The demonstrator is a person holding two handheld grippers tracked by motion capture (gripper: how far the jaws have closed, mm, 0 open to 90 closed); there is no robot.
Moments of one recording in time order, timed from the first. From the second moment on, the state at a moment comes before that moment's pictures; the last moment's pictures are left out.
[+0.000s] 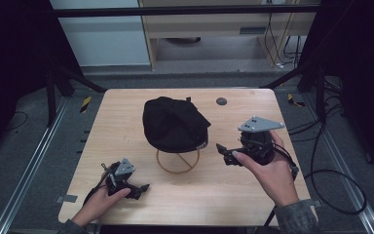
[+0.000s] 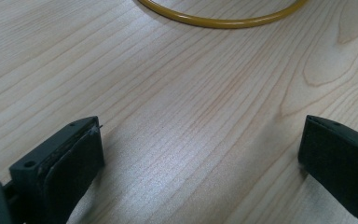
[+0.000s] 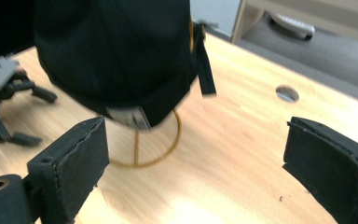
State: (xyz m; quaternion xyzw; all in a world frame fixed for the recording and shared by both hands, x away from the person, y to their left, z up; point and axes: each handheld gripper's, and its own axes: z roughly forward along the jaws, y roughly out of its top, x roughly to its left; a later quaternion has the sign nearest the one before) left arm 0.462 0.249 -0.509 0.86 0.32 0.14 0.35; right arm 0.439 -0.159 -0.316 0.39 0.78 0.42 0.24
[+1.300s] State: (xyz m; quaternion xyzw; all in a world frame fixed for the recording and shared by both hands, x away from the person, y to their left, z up) left arm 0.462 0.249 -0.509 0.86 0.33 0.14 0.36; right arm 0.431 -0.174 -0.466 0.43 0.82 0.35 0.14
